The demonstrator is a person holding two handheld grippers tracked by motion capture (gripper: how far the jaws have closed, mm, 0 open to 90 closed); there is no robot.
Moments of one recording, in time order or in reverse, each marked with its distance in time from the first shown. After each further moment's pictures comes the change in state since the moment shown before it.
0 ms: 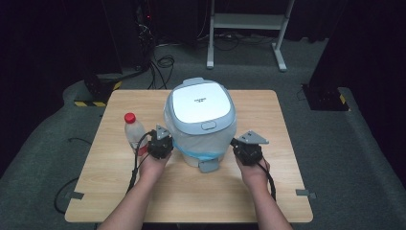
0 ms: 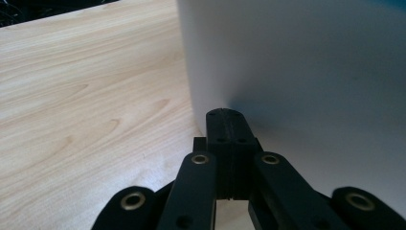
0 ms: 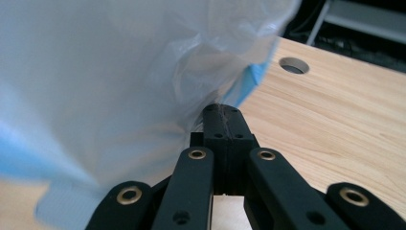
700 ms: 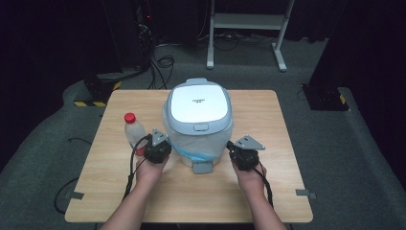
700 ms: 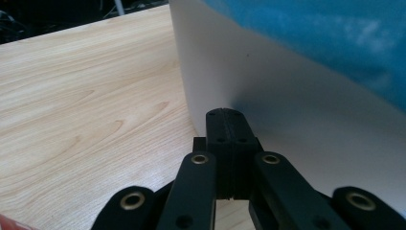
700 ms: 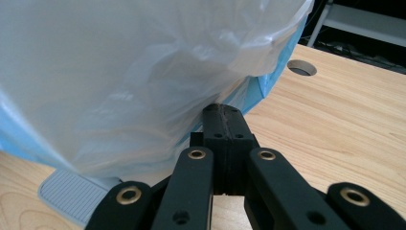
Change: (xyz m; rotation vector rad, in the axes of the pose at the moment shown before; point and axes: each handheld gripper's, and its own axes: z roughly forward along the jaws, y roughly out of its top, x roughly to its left) left arm -0.004 -0.011 -0.023 -0.055 -0.025 0.041; right arm 0.016 -0.002 -0.004 -0.019 -0.007 0.022
